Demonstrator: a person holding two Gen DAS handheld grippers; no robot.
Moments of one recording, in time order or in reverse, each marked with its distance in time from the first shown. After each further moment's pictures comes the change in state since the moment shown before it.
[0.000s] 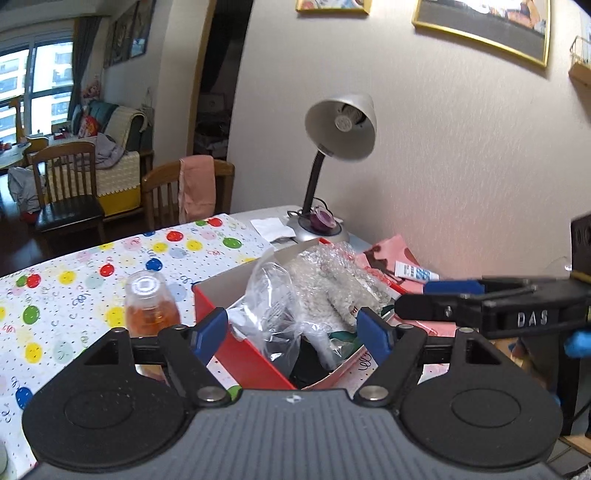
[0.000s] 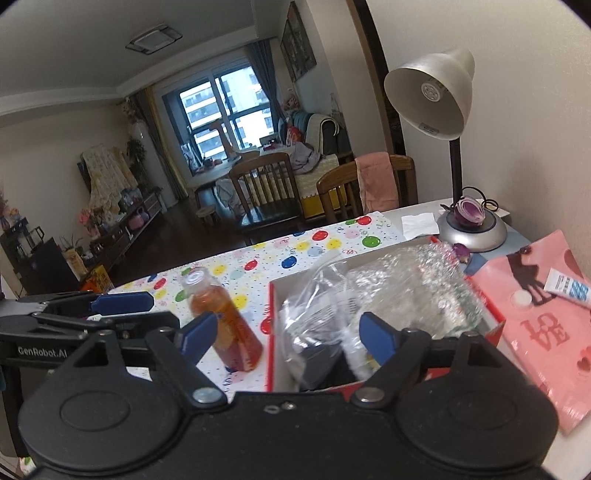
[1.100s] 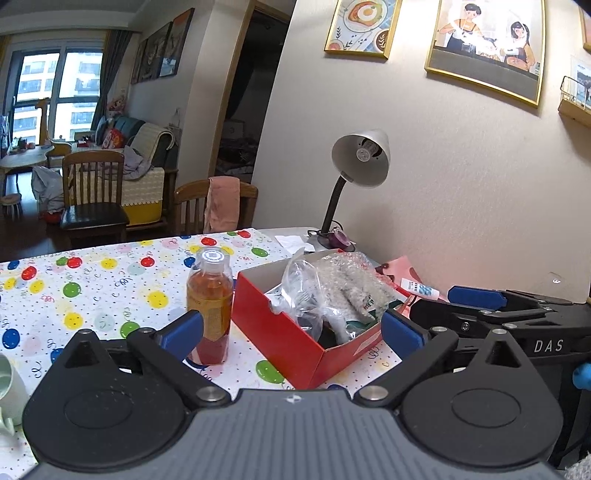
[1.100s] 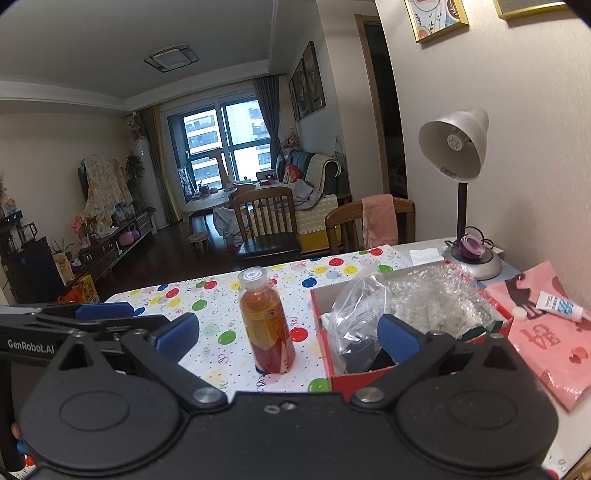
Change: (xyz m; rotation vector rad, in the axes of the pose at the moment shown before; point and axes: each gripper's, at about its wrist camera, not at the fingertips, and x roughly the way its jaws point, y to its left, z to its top) left arm -0.091 0.037 -0.057 -0.067 -0.116 0.025; right arm -0.031 0.094 -0.047 -0.094 -0.139 -0.075
